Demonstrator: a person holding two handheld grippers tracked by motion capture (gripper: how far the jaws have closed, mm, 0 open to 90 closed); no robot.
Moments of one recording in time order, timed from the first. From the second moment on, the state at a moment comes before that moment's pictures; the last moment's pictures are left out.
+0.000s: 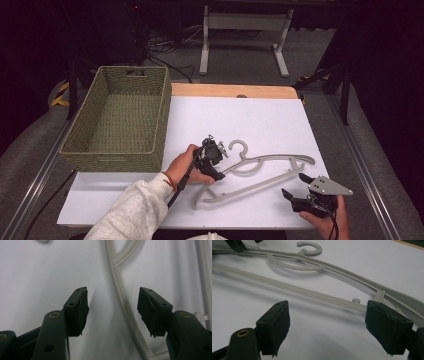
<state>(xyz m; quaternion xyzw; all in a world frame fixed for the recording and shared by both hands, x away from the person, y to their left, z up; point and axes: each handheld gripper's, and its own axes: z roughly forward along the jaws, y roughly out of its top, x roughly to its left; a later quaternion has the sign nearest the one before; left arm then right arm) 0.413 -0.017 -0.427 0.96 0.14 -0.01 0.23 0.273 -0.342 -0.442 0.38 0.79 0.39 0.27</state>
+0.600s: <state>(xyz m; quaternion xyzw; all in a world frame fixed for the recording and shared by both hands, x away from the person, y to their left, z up) 0.417 -0.055 -0.426 0.98 0.13 0.03 0.17 0.274 -0.344 -0.443 0.39 0.79 0.39 0.26</state>
